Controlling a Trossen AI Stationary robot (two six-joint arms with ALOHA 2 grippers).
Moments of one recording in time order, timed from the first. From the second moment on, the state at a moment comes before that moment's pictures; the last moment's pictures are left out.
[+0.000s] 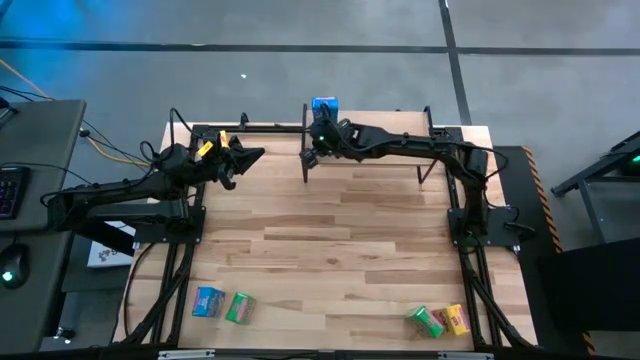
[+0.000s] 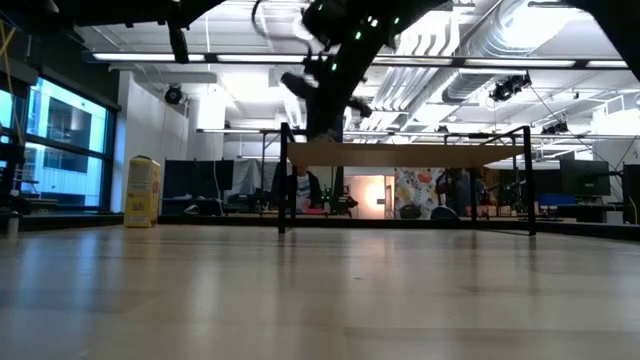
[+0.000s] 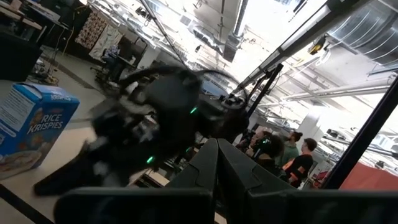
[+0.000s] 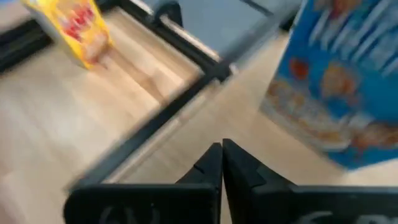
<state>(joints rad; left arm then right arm) 0.33 0.70 0.44 0.54 0.07 -0.60 -0.30 1.95 1.69 -0.50 0.35 0.35</state>
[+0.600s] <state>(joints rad) 0.33 0.70 0.44 0.54 0.07 -0.56 -0.19 1.36 1.22 -0.39 0.15 0.33</state>
